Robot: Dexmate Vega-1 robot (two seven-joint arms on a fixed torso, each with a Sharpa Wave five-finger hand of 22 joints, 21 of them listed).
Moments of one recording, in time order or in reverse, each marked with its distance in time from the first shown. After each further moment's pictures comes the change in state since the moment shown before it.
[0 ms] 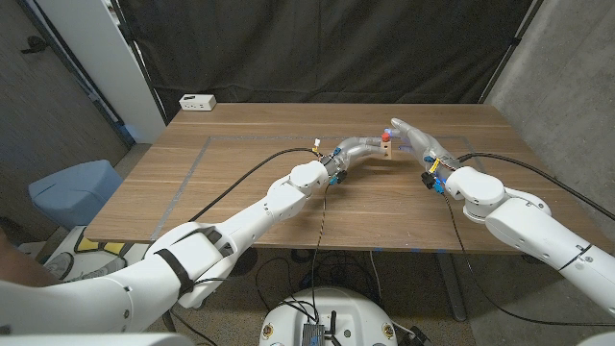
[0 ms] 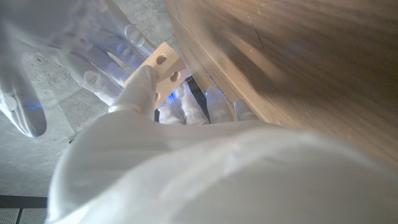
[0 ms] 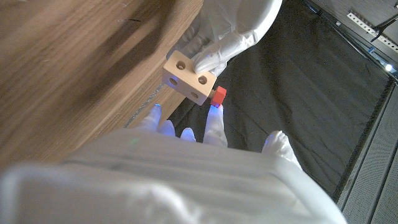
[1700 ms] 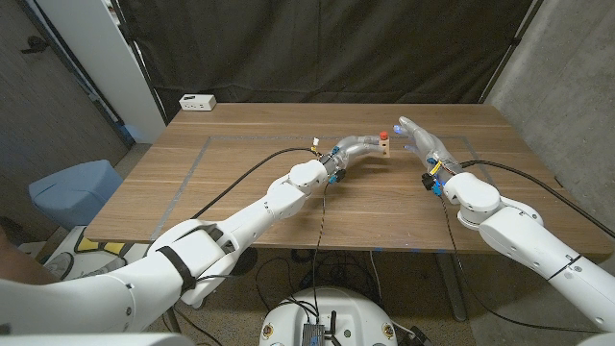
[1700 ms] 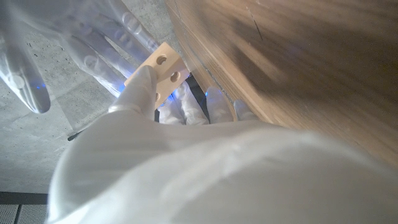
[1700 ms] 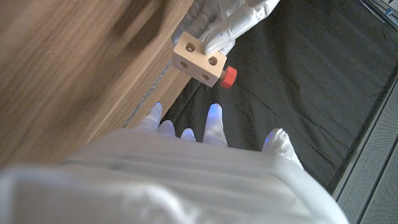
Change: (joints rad) left arm -0.012 -0.012 -0.006 0.035 -0.004 -0.018 0.000; left_hand 0.000 0.000 0.000 0.000 0.000 0.000 0.000 0.000 0.000 -0.004 0.000 0.000 0.001 0.000 0.000 0.000 0.000 0.000 0.000 0.000 0.000; right arm -0.028 0.077 0.021 0.035 -0.020 0.050 -0.071; right_hand 0.022 -0.004 0.000 -0.008 -0.011 -0.090 -0.026 -0.038 0.000 0.000 0.000 -0.016 0.000 0.000 0.000 -0.005 0.003 0.023 -0.001 -0.005 0.000
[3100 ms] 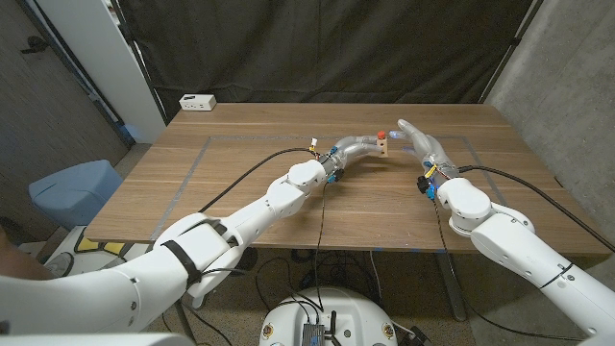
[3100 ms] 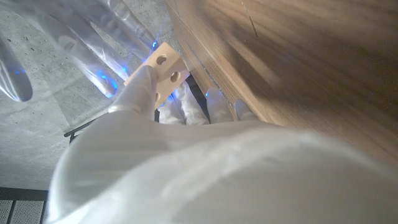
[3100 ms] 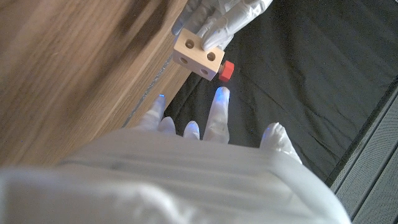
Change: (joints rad) left arm -0.026 -0.031 -0.013 0.097 -0.018 -0.040 -0.031; left_hand 0.000 0.000 0.000 0.000 0.002 0.000 0.000 0.000 0.000 0.000 0.000 0.003 0.000 0.000 0.000 0.000 0.000 0.000 0.000 0.000 0.000; right arm -0.031 0.045 -0.012 -0.049 -0.046 -0.033 -0.123; right_hand 0.067 0.010 0.024 -0.031 0.000 0.278 0.032 0.011 -0.003 0.132 -0.044 0.015 0.000 0.050 -0.032 0.015 -0.012 0.133 -0.039 0.014 0.000
